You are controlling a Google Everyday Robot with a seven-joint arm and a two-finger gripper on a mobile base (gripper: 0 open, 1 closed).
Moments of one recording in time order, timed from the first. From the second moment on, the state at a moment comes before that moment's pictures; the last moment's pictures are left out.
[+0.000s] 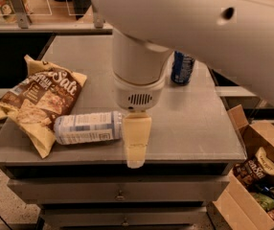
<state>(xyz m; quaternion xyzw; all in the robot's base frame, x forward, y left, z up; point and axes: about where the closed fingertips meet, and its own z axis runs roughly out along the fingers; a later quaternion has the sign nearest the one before) 0.419 0.006 0.895 -0.75 0.66 0.00 0.08</state>
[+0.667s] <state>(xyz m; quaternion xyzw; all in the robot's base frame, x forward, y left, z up) 0.425 0.057 0.867 -0.76 0.64 0.03 0.07</state>
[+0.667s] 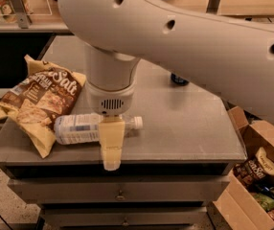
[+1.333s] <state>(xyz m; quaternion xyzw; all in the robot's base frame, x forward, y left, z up) 0.430 0.086 0.846 -0.77 0.63 0.07 0.08</state>
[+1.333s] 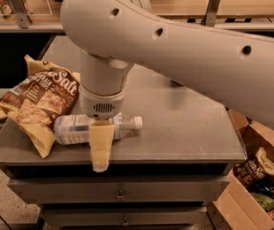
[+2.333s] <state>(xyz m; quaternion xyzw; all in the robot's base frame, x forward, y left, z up) 0.456 0.090 0.823 -0.75 0.64 0.14 0.04</state>
